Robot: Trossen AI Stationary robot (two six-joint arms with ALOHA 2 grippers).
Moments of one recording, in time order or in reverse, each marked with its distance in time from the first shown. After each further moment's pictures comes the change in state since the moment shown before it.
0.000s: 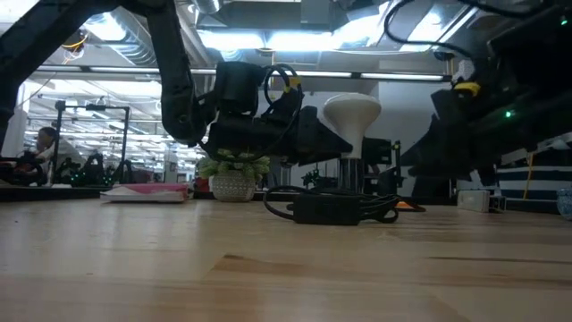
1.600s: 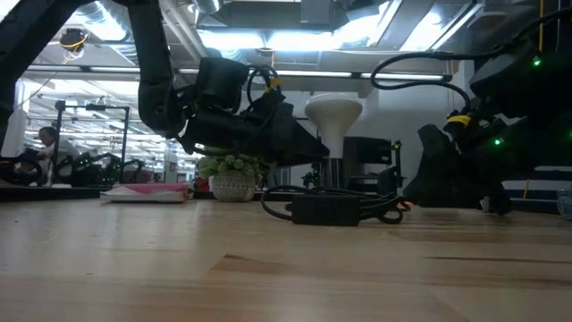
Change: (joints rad) left arm 0.016 -0.105 -0.143 -0.055 0.001 -0.076; right arm -0.059 0.149 0.028 -0.118 0.013 0.313
